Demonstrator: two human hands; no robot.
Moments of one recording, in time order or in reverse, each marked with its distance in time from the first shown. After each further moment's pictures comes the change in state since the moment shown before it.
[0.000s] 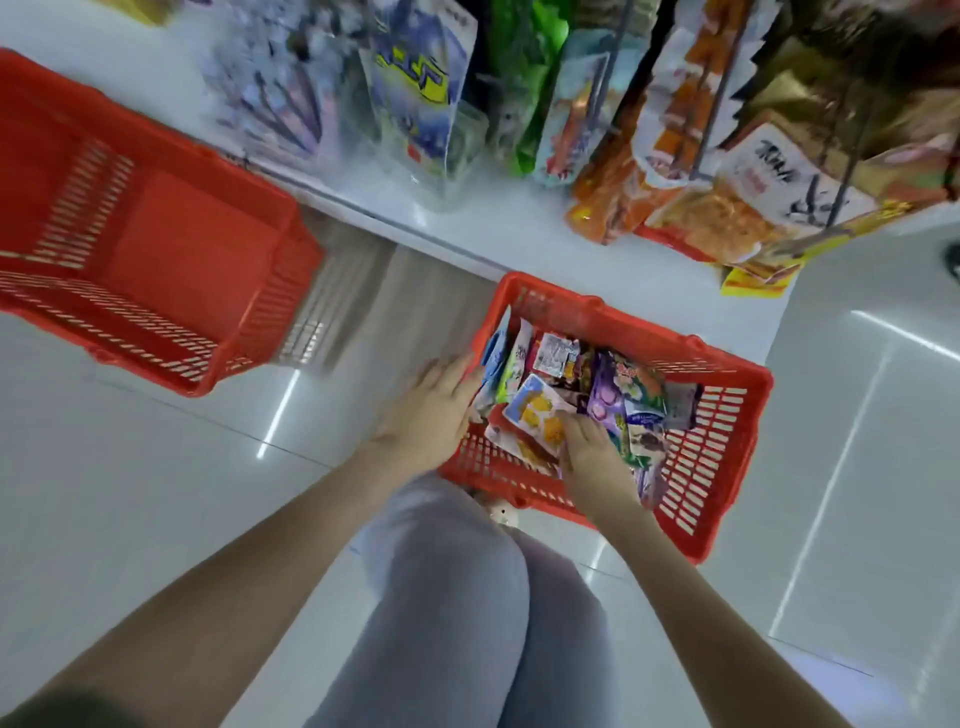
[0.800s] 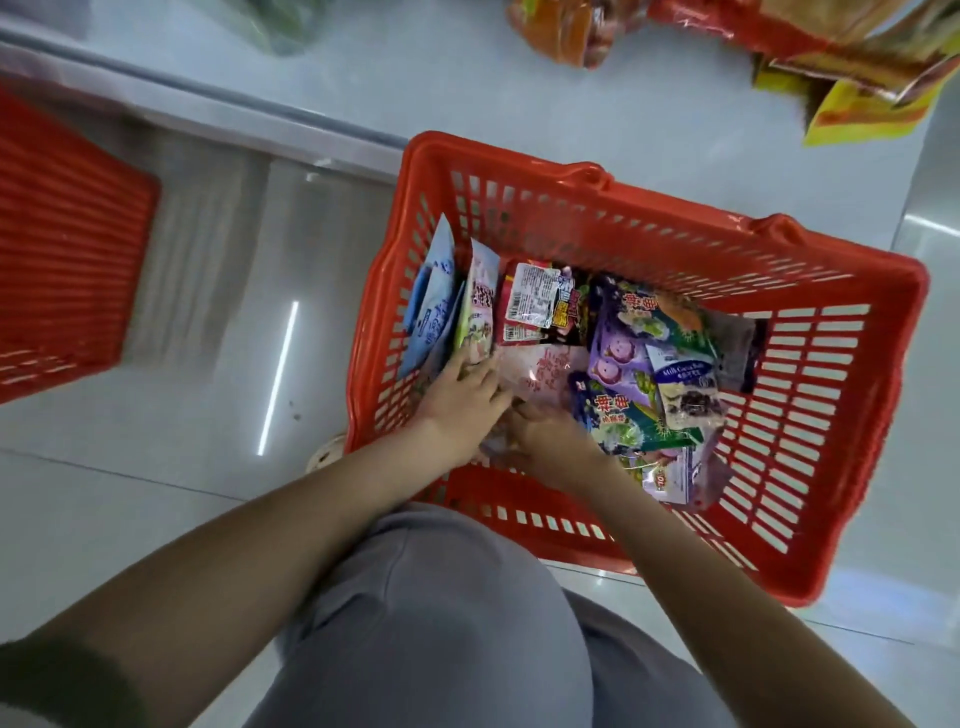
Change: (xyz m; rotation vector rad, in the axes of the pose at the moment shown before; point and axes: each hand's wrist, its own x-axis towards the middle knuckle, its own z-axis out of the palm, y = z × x) left_hand 0.138 0.037 0.200 0.415 -0.509 0.204; right_hand 0.117 0.108 0.179 -0.124 -0.207 -0.254
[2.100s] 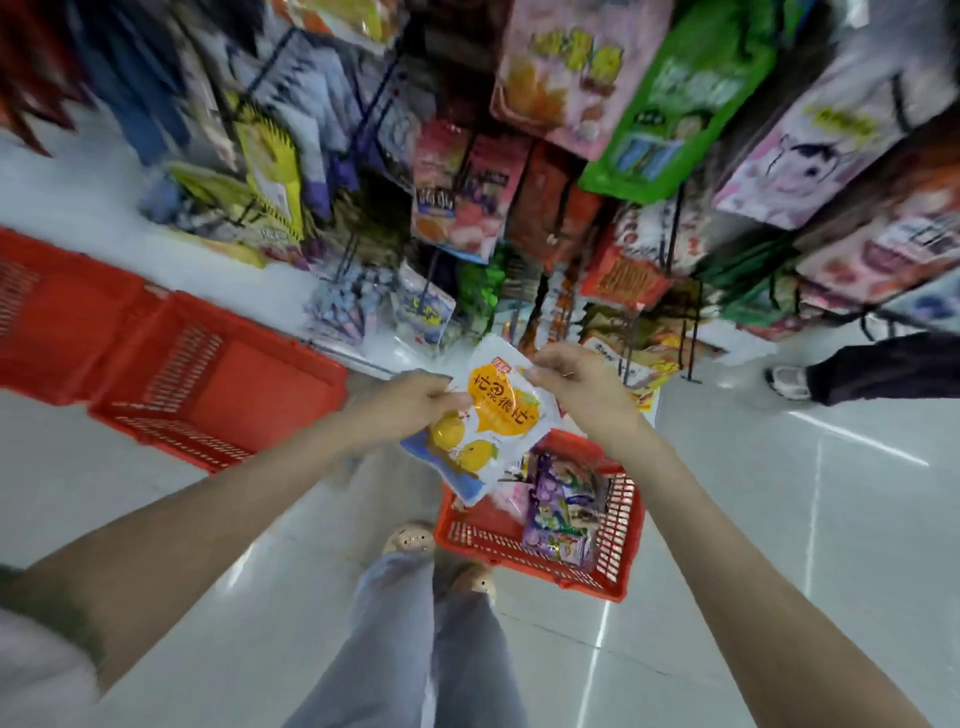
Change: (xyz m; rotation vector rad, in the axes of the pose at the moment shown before) left_hand -0.493 -0.124 -0.339 -1.266 0.482 -0.187; right_hand -0.274 -0.302 -0.544 0.748 0.516 0.107
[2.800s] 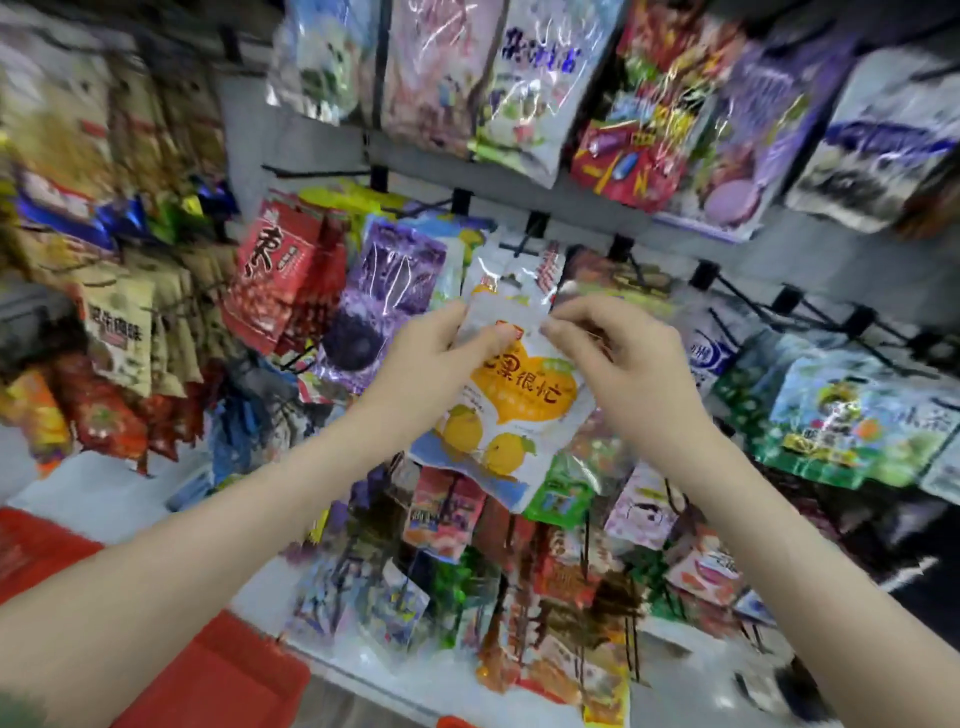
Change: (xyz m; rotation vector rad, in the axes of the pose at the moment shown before) left_hand -0.193 0.293 -0.194 -0.463 0.561 0.912; right_hand -0.121 -0.360 -0.158 -0.312 0.536 -0.958
